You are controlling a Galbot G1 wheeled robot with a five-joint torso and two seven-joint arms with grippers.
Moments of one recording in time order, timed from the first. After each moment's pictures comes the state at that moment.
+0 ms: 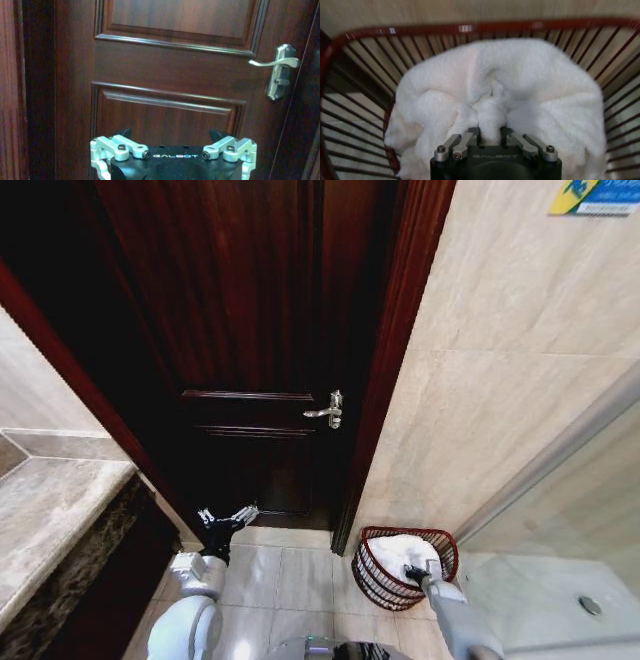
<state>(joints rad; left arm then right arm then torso) 1.74 -1.58 -0.63 -2.30 -0.16 0.12 0.03 -0.97 1.29 0.63 0.67 0.09 -0.11 -0.31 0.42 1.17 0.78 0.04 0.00</state>
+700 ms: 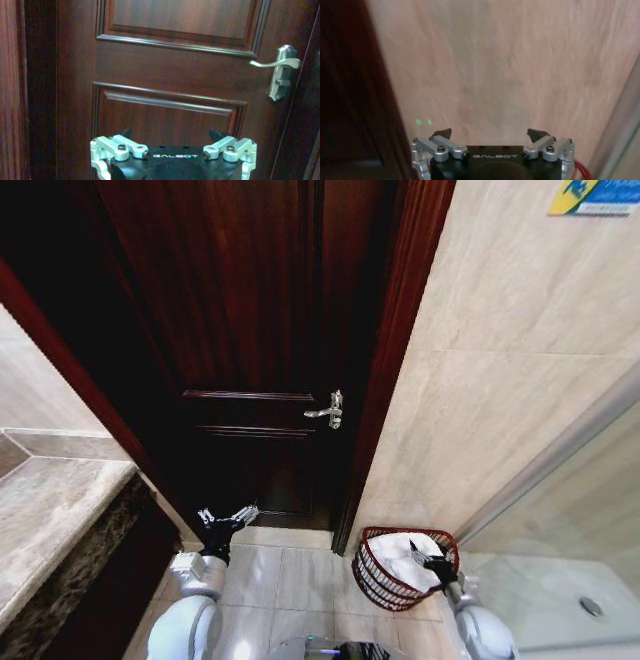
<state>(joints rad) 1.74 -1.58 -0.63 -2.30 -0.16 0.12 0.03 -1.62 1.35 0.70 1.72 0.26 0.04 -0.13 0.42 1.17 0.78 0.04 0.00</state>
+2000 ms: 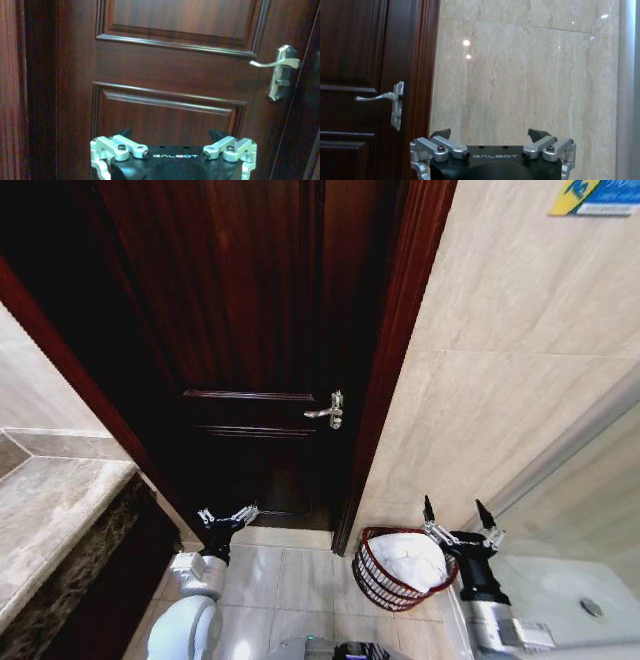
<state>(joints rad) 1.74 -1.58 -0.63 -2.30 -0.16 0.12 0.03 -1.96 1.51 0.66 2.40 0.08 0.23 0.05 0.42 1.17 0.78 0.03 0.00</state>
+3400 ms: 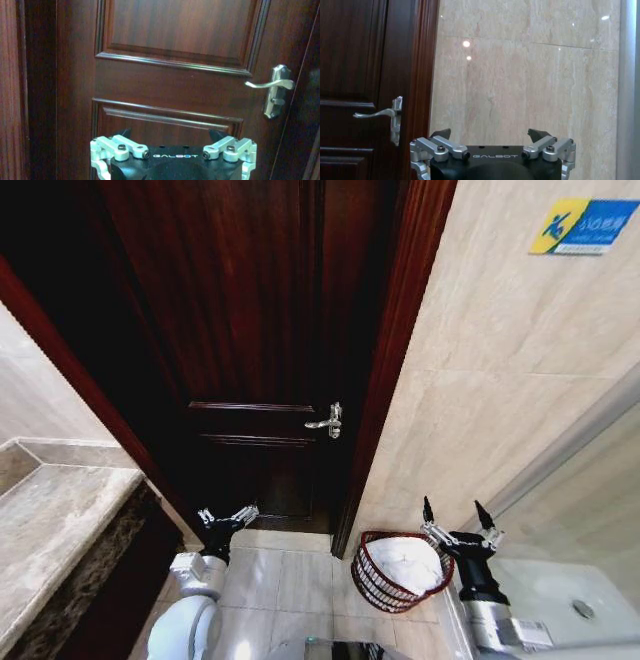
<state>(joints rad) 1.74 -1.58 -0.63 -2.30 -0.16 0.12 0.03 -1.96 1.51 0.66 2.39 0.08 0.23 0.05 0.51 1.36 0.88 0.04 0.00</state>
